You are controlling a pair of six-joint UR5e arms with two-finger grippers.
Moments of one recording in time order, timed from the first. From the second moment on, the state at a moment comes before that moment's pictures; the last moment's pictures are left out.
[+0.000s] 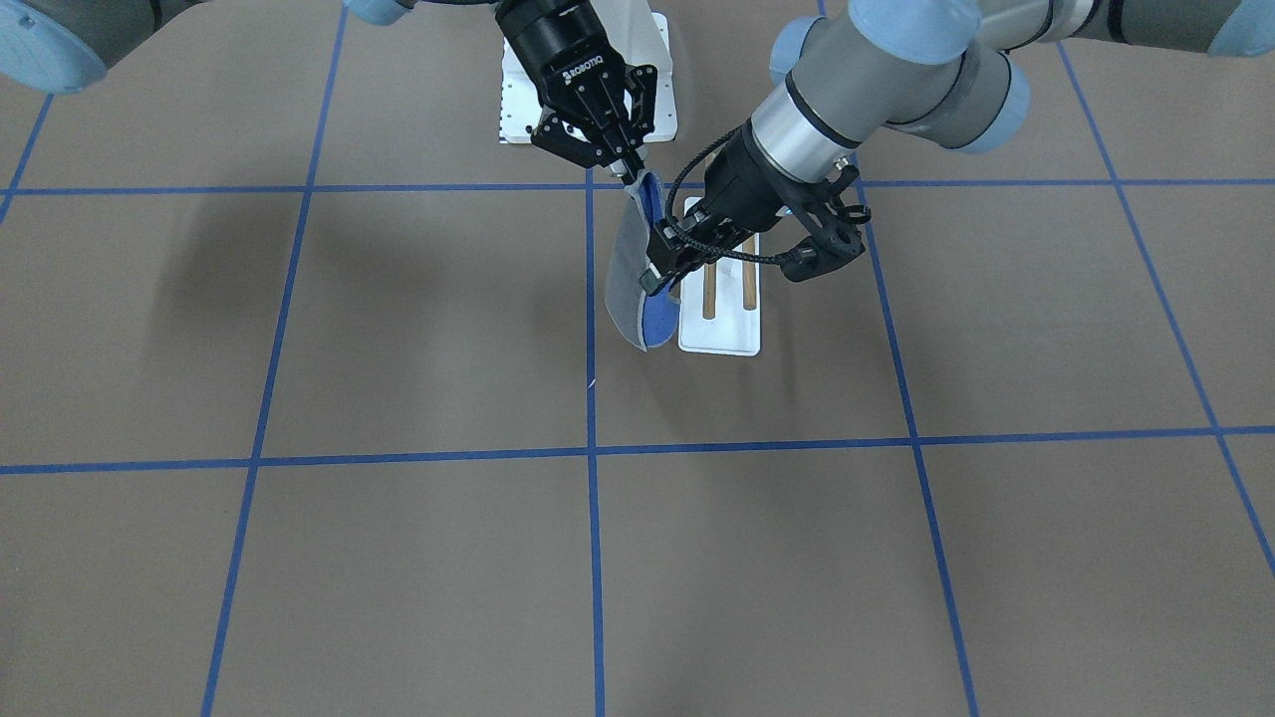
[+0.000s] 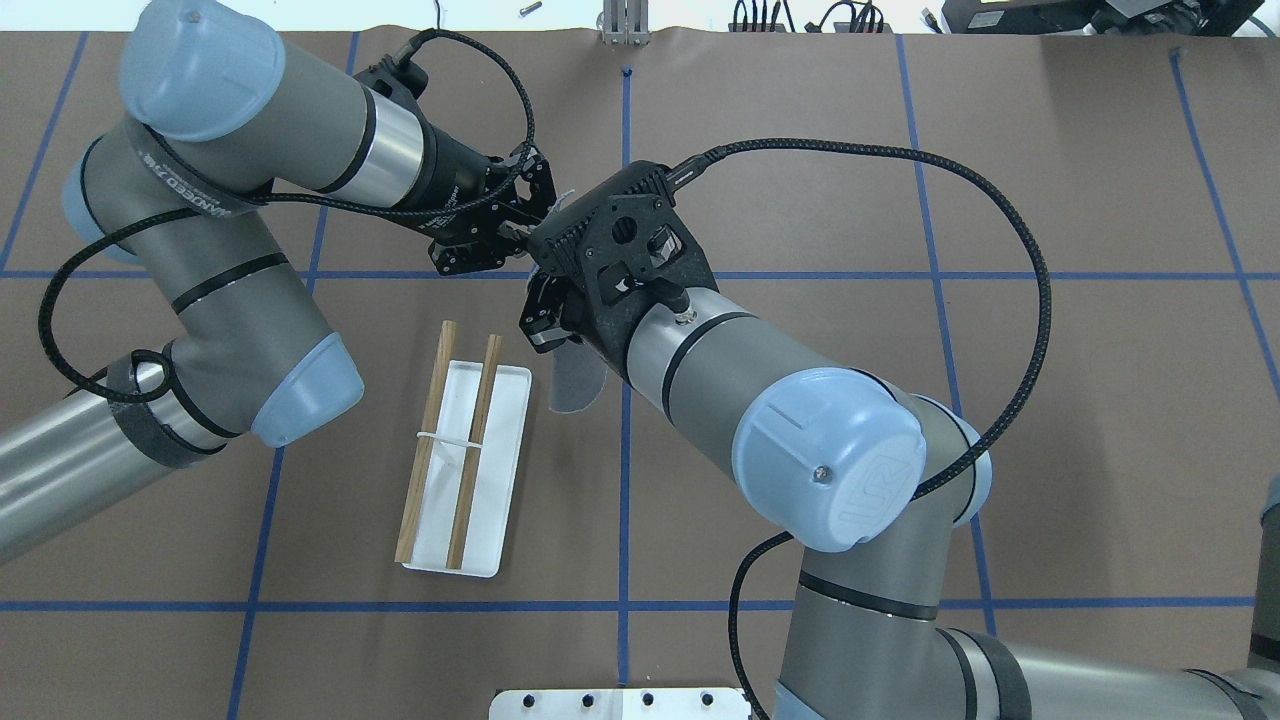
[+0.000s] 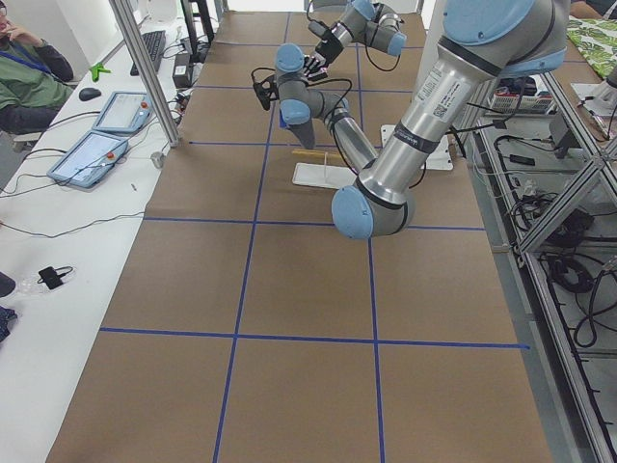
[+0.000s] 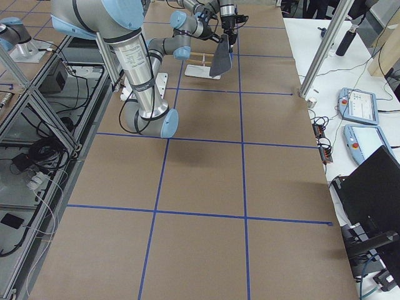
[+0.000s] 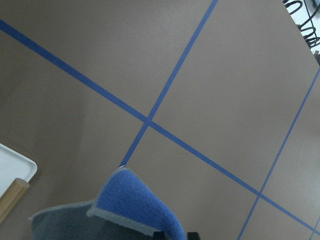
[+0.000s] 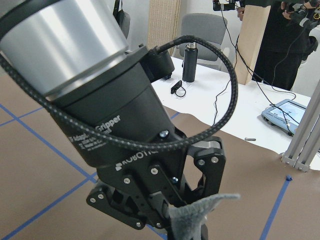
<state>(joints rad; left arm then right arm) -0.76 -2.21 -1.73 -2.09 -2.14 -1.89 0.34 -0.91 1.95 -1.11 1.17 0.58</state>
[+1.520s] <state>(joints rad) -0.81 -2.21 -1.73 -2.09 -2.14 -1.82 0.35 -0.96 1.95 -1.11 1.14 0.78</state>
